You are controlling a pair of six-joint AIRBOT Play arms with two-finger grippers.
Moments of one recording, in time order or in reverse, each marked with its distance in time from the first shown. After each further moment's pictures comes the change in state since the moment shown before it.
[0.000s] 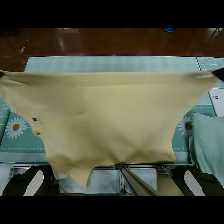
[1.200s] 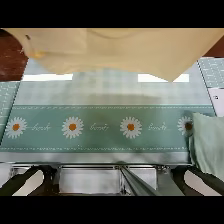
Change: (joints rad) left arm 0.034 -0.270 0.613 -0.549 0.171 0.099; right arm -0.018 -0.316 0.752 0.037 -0.081 -0.017
